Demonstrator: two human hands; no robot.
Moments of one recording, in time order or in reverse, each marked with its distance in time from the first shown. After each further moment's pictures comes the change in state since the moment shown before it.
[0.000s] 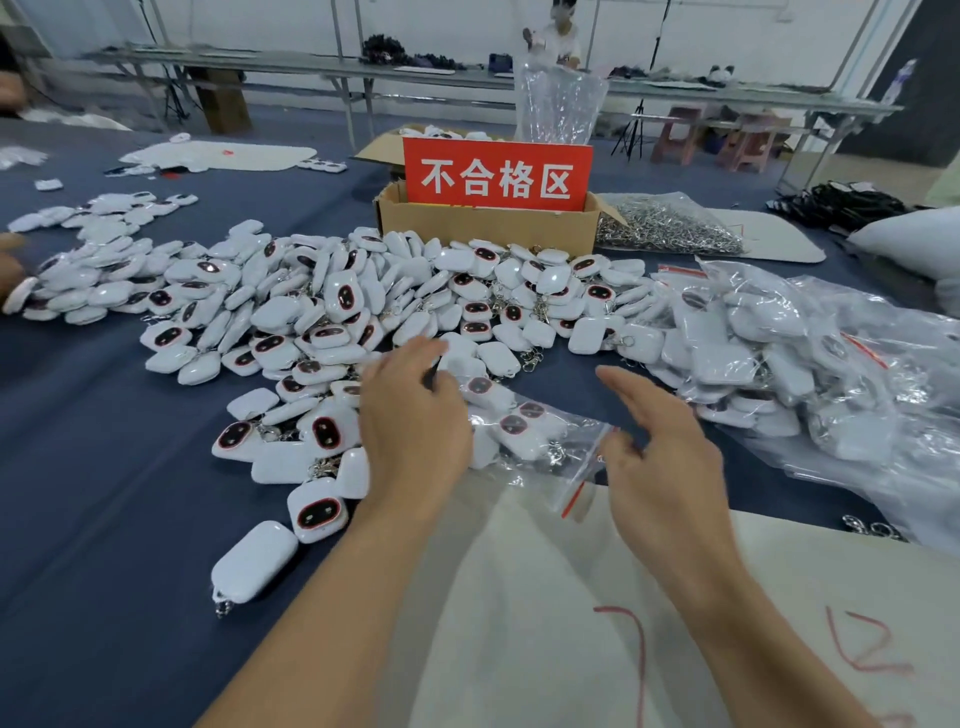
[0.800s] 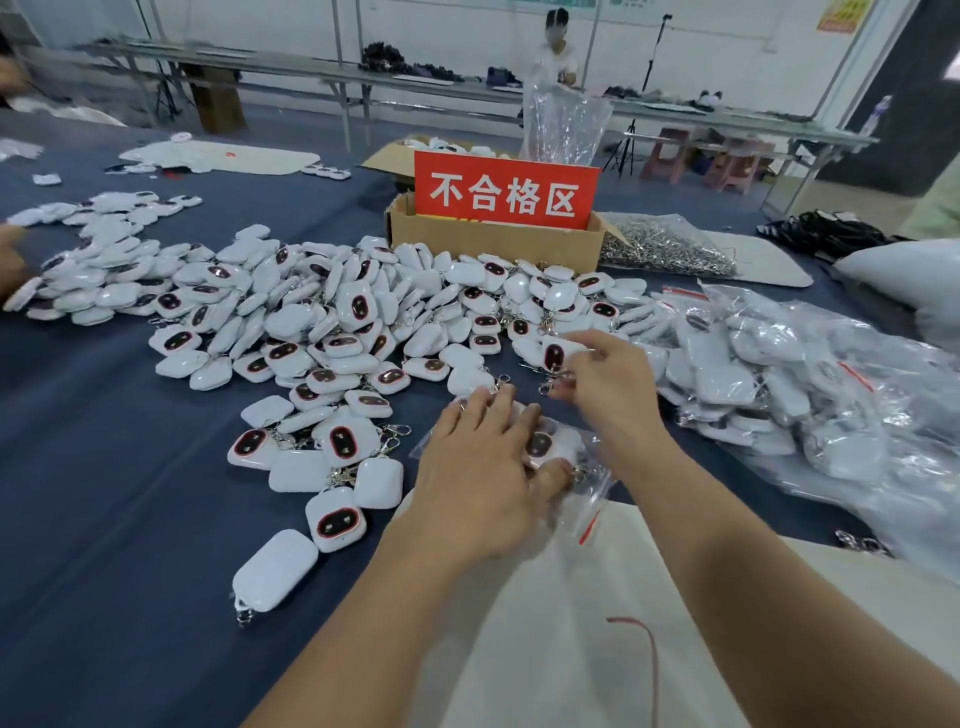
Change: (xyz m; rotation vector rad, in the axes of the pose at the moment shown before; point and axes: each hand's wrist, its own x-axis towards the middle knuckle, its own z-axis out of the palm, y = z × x) left_hand -0.015 -0.017 0.012 0.676 -0.596 0.466; right_hand 0.090 -0.027 0.051 0.313 -0.060 0.270
